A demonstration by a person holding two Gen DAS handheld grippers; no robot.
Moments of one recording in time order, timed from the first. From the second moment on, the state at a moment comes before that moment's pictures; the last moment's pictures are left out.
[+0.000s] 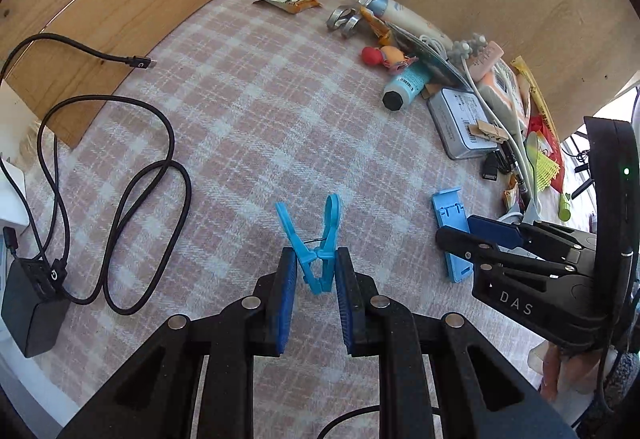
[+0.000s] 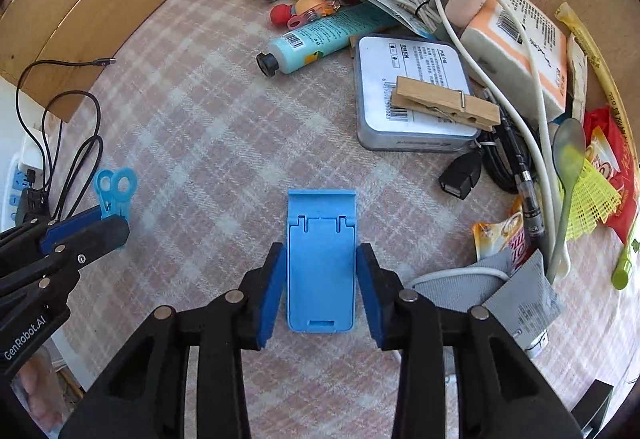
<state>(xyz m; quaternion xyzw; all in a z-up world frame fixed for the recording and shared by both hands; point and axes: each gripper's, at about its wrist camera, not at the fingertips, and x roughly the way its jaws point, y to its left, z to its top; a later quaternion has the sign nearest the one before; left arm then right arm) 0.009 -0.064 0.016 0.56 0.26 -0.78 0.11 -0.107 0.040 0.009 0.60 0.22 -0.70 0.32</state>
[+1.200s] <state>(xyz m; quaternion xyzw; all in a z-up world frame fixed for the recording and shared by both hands) -0.012 0.334 0.124 0.56 0.00 -0.77 -0.30 0.006 0.526 0.119 0.55 -0.10 -0.83 0.04</state>
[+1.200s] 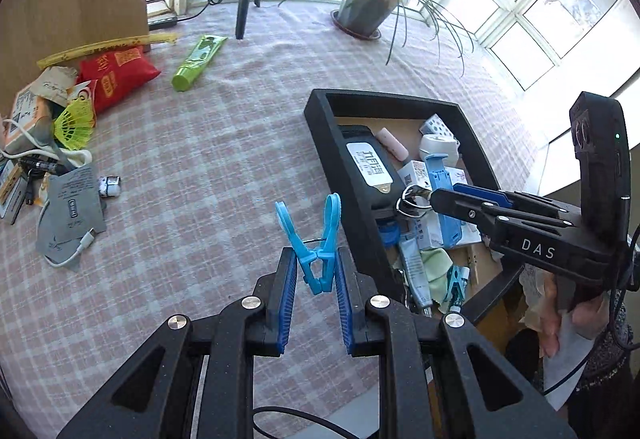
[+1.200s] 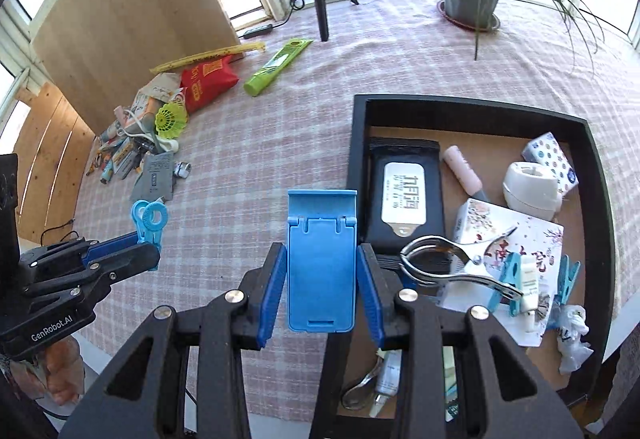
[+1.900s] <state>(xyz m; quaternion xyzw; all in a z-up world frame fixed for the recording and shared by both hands) 0.047 0.465 0.123 0.54 -0.10 -0.74 -0.39 0.085 0.660 0.123 0.53 -0.16 -0.83 -0.12</state>
